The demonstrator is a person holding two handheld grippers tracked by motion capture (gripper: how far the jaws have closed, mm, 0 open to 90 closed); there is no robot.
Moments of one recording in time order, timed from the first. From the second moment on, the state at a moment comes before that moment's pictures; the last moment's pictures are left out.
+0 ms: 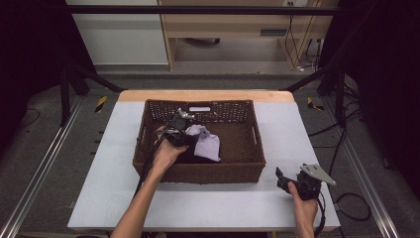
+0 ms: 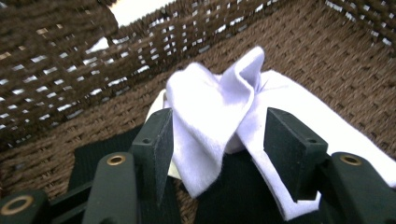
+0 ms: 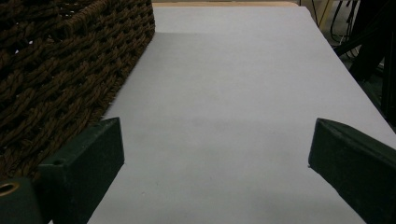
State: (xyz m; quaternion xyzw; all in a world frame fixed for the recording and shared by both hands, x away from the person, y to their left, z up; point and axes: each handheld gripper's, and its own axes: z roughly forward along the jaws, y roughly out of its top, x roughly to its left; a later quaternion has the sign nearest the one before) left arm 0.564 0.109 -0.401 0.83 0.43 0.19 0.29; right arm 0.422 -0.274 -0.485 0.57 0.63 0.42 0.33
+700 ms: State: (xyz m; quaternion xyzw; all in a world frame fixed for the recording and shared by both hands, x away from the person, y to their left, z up) left arm 0.566 0.111 -0.401 0.83 0.45 0.18 0.29; right arm 0.422 -0.274 -0.485 0.57 0.63 0.42 0.33
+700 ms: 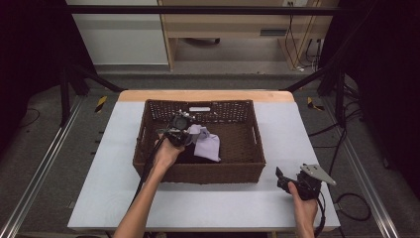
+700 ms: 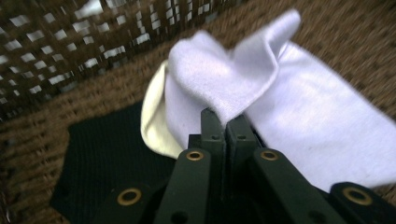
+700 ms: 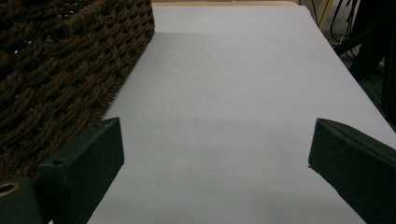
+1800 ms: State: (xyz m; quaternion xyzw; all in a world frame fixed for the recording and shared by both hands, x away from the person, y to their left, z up) left arm 0.495 0.149 -0.330 0.74 0.36 0.22 0.53; right arm 0.422 -0.274 -0.485 0.57 0.63 0.42 0.33
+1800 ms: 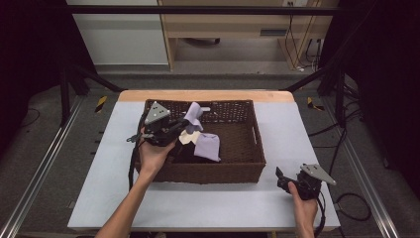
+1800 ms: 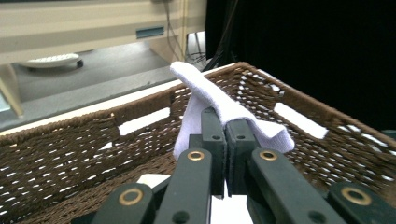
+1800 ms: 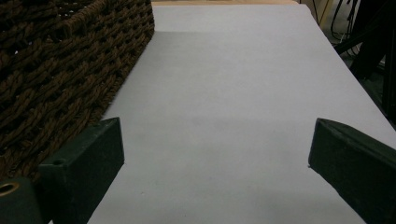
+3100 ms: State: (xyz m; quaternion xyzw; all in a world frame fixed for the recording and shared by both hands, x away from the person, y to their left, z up) left arm 0.357 0.194 -0.341 0.77 0.26 0.19 0.55; right arm 0.422 -0.274 -0.485 0.57 0.63 0.42 0.33
